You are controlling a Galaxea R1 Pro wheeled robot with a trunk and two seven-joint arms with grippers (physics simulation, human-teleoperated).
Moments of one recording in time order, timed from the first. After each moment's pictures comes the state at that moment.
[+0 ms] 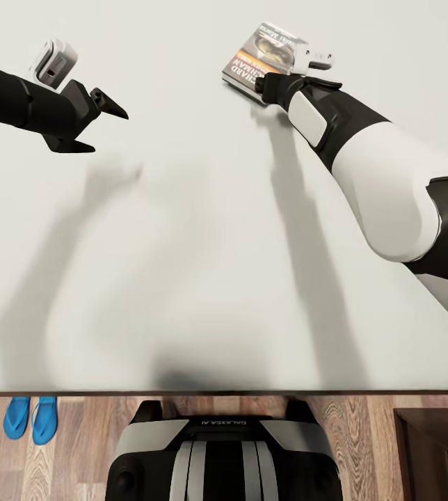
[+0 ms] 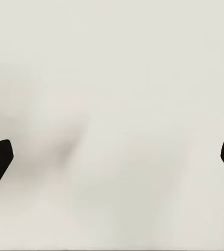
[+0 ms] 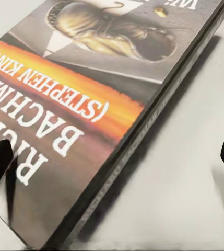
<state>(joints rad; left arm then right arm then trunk) -1.66 0.44 -0.42 -1.51 2.21 0.74 1.35 -2.00 0.17 -0.01 -0.16 -0.12 0.12 -0.09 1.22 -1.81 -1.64</state>
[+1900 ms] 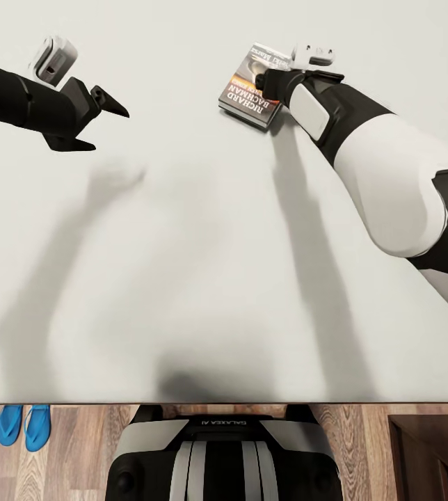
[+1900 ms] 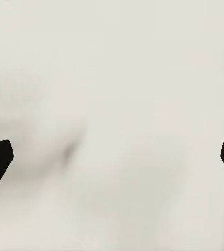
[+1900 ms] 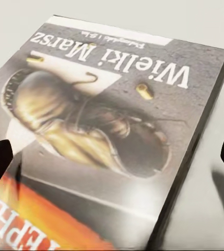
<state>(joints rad) -1.66 0.44 -0.42 -1.53 2.21 0.74 1.35 -2.02 0.17 -0.01 -0.15 -0.13 0.15 -0.09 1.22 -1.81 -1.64</state>
